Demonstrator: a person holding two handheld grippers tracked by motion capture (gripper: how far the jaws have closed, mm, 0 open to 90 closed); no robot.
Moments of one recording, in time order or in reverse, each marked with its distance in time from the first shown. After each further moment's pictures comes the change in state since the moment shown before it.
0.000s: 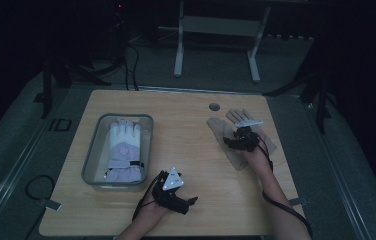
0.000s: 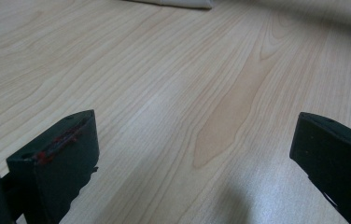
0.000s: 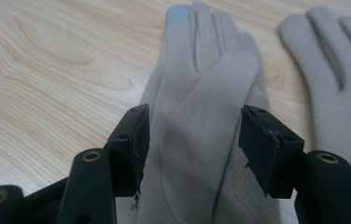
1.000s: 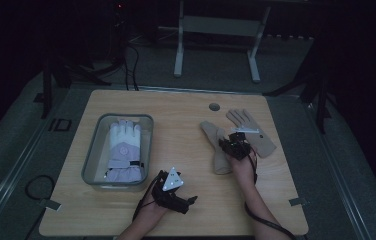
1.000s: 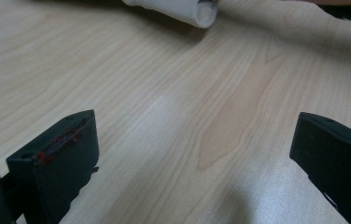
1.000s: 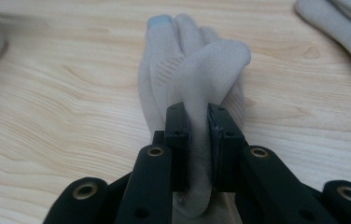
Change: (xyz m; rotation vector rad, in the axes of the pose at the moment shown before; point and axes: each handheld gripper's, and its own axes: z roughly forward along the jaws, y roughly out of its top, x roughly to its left) left arm 0.000 0.000 -0.003 -0.019 0.030 0.000; right arm 0.059 -0.003 -0.017 -0.060 -0.063 0.269
